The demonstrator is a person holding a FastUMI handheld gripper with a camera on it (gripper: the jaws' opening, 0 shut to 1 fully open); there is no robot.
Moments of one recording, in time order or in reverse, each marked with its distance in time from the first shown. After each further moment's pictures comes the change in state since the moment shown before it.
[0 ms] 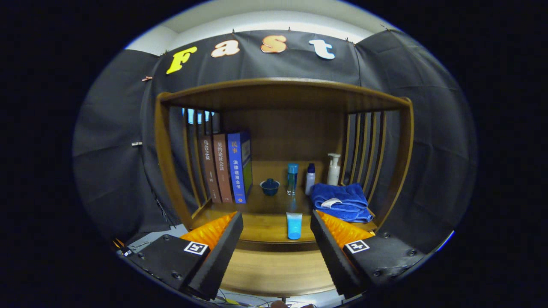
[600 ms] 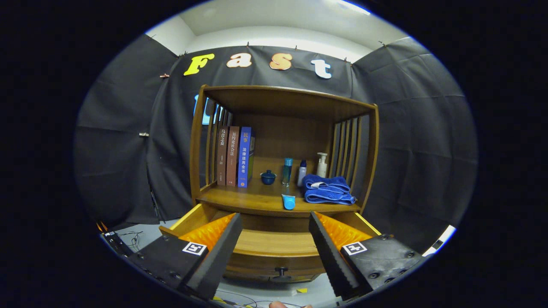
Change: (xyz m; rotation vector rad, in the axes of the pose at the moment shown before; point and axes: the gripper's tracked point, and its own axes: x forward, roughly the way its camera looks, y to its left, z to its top) arm -0.116 -0.001 -0.111 -0.052 -0.150 -0.035
